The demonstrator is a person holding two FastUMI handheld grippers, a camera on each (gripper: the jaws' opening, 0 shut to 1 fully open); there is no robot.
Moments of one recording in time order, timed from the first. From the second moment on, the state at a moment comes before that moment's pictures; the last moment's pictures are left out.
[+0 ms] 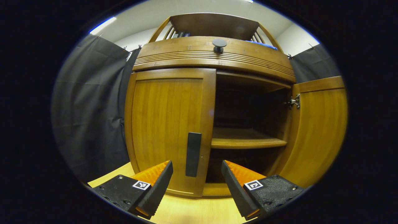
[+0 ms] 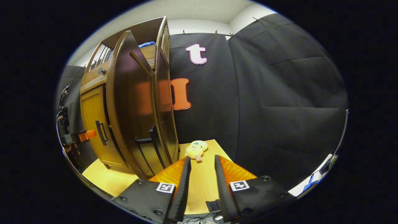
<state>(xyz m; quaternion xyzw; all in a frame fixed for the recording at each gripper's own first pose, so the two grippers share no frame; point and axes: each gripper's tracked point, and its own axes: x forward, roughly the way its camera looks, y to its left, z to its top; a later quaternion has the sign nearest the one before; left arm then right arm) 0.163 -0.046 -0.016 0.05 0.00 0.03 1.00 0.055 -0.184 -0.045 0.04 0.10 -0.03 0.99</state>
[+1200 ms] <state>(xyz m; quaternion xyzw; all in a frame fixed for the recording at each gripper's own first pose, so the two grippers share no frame) 0.251 -0.036 -0.039 0.07 0.01 0.00 1.00 0.037 -0.191 -0.041 0.04 0.10 -0.09 0.99</state>
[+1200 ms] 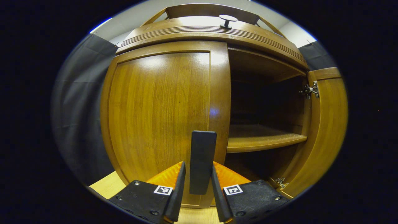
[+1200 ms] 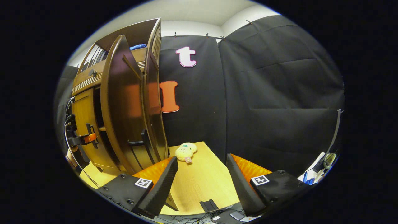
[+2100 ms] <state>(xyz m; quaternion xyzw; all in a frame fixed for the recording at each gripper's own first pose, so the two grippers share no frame) 0.205 -0.029 -0.037 0.07 0.02 -0.04 1.00 -0.001 -0.157 -0.031 0.02 0.08 -0.12 0.99</state>
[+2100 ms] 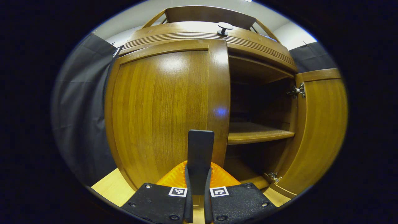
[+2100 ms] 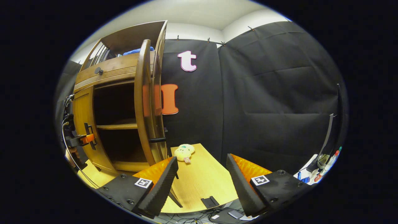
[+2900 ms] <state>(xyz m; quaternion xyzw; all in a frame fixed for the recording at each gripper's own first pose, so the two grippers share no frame) 0.142 0.000 -0.031 0.04 0.03 -0.10 0.99 -0.035 -0.086 -0.034 0.02 0.07 -0.14 0.99</state>
